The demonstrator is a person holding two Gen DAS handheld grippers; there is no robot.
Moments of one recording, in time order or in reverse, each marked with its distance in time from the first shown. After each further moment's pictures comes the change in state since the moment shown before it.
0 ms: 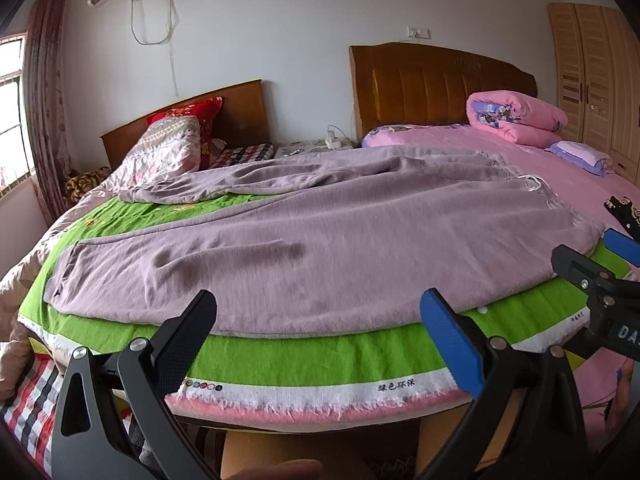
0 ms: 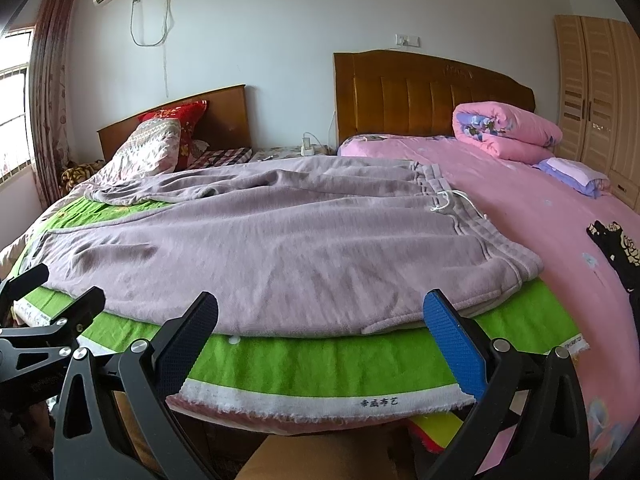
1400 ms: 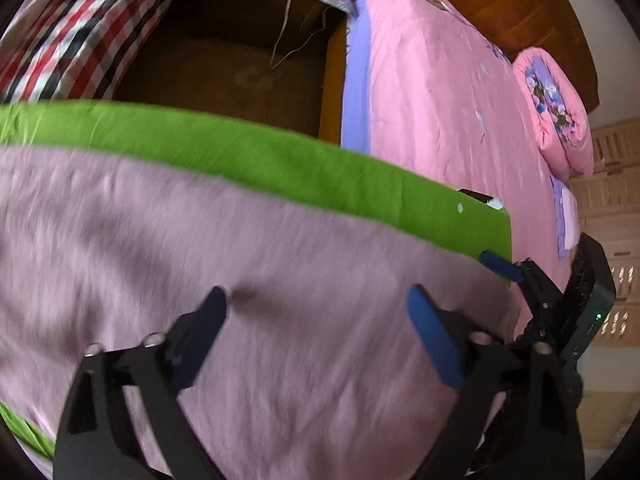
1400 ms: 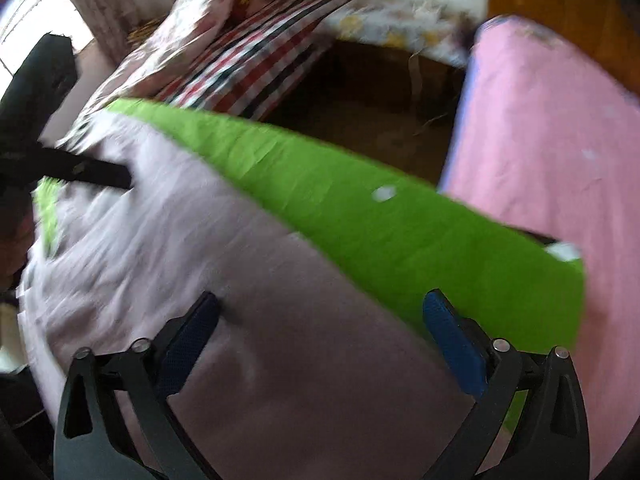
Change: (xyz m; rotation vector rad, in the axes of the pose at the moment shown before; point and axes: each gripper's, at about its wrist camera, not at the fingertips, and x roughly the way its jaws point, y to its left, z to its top) left arm 0.518 -0.055 0.297 -0.404 0.864 -0.366; right arm 0.505 -0.109 0.252 -0.343 0.712 0.529
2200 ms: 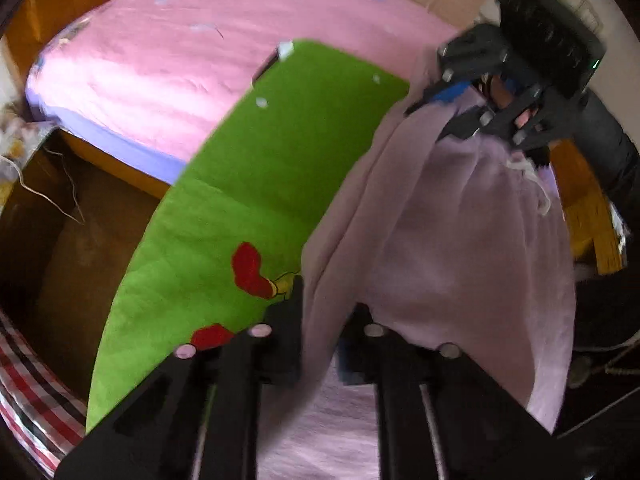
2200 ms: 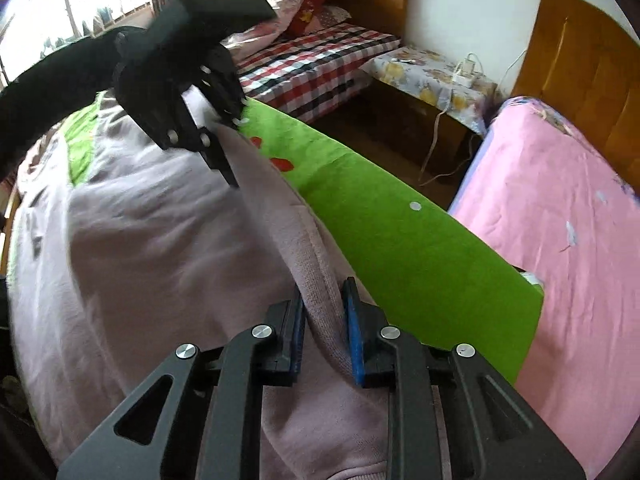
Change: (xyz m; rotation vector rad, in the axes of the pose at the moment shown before) left arm 0.027 -0.050 0.011 1.217 0.176 -0.210; right arm -0.053 0.055 -0.049 -0.236 -0.134 -0.113
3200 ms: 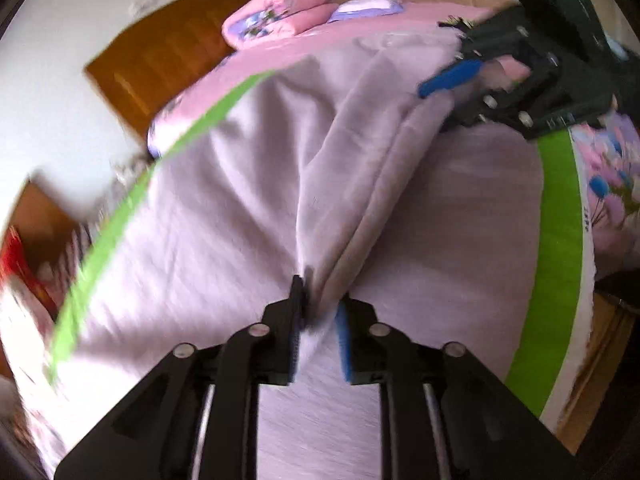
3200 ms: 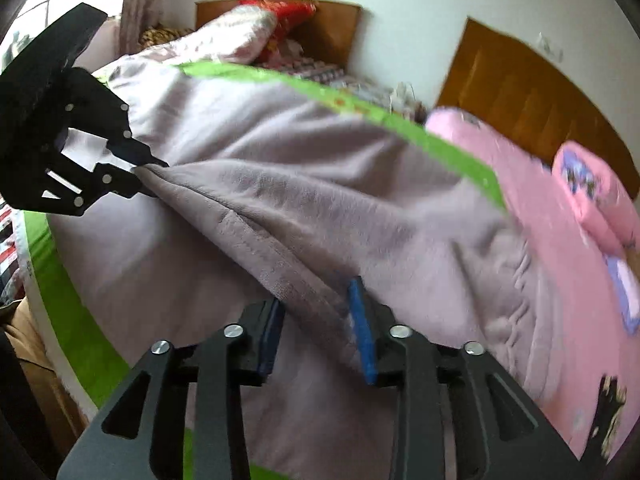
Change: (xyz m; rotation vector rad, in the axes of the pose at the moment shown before) left arm 0.024 -0.370 -0.203 0.026 -0.188 0.585; right arm -0.089 0.246 -0.185 0.120 -0.142 -0.319
